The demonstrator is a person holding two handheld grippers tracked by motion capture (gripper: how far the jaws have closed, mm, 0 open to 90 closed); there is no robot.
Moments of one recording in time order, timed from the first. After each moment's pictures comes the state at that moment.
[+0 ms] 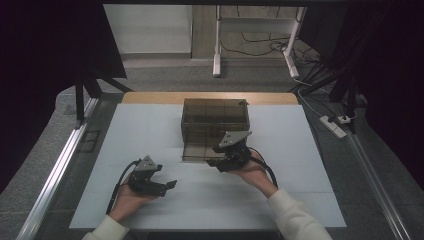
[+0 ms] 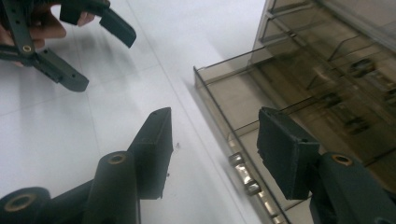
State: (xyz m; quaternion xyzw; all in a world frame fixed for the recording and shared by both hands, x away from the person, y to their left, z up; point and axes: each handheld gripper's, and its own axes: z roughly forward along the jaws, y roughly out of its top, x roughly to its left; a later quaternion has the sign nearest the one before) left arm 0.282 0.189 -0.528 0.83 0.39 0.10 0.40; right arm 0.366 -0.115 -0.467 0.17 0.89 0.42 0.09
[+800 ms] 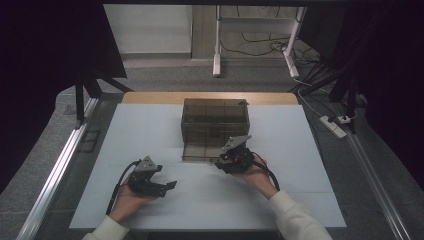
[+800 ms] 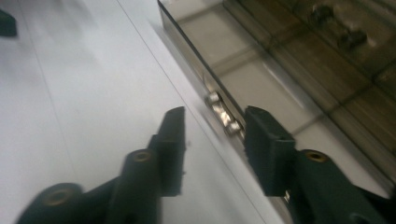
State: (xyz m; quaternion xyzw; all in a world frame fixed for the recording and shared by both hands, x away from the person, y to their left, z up) left arm 0.281 0.189 -0.528 0.83 0.39 0.10 0.40; right arm 0.371 -0.131 -0.494 0.22 0.91 0.34 0.10
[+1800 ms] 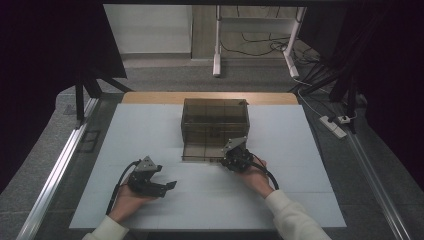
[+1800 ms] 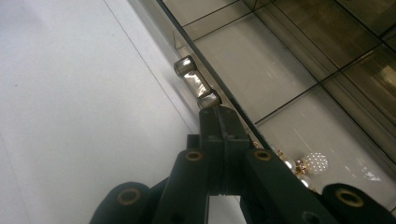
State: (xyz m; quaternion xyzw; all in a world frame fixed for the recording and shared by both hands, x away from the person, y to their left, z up) left arm 0.281 0.189 -0.529 0.83 0.39 0.10 0.40; right arm 0.382 -0.129 -0.514 0.23 0.92 0.30 0.12
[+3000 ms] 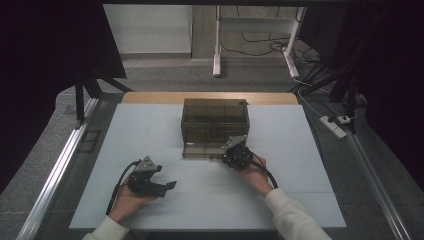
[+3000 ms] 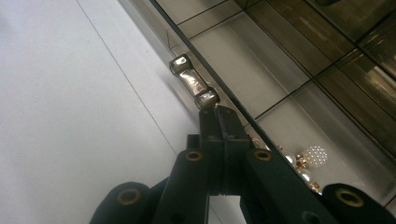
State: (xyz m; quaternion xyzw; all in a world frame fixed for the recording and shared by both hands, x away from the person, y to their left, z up) left arm 0.281 0.189 -0.529 0.83 0.39 0.10 0.40; right arm 0.391 -0.130 -0.518 0.24 0.91 0.31 0.13
